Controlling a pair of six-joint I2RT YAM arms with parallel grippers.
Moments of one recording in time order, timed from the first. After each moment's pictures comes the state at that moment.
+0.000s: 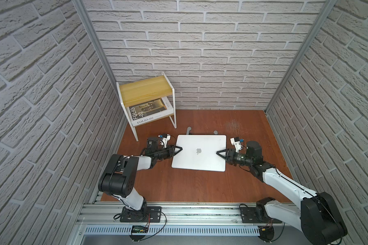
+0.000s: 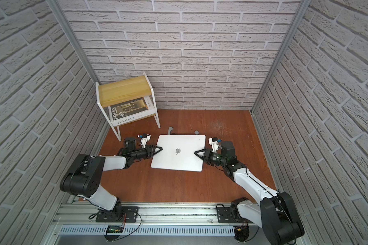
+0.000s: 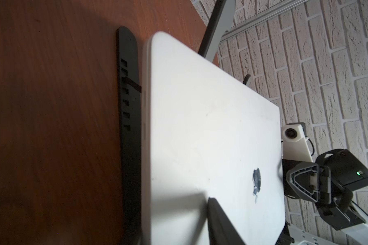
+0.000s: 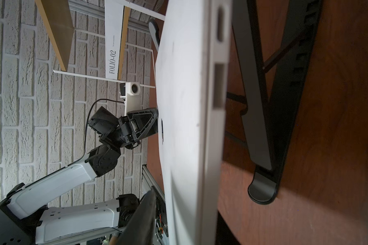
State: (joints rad) left arm -0.14 1.61 0.55 0.45 0.86 -0.64; right arm 0.33 1.13 0.49 0.16 -0.73 0.97
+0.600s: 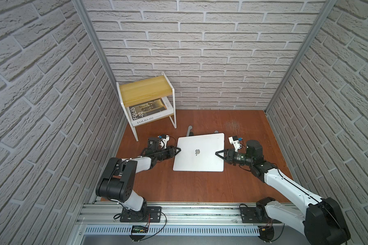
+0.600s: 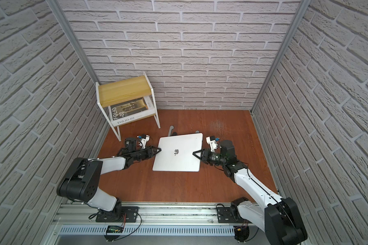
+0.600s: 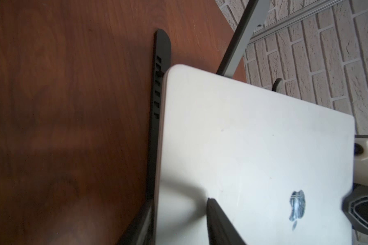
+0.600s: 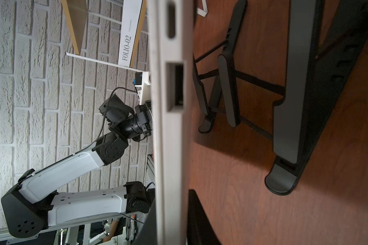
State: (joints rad) left arm -0.16 1.53 0.56 0.30 0.70 -0.57; right arm 0.37 1.08 0.53 0.10 -0.75 0.95
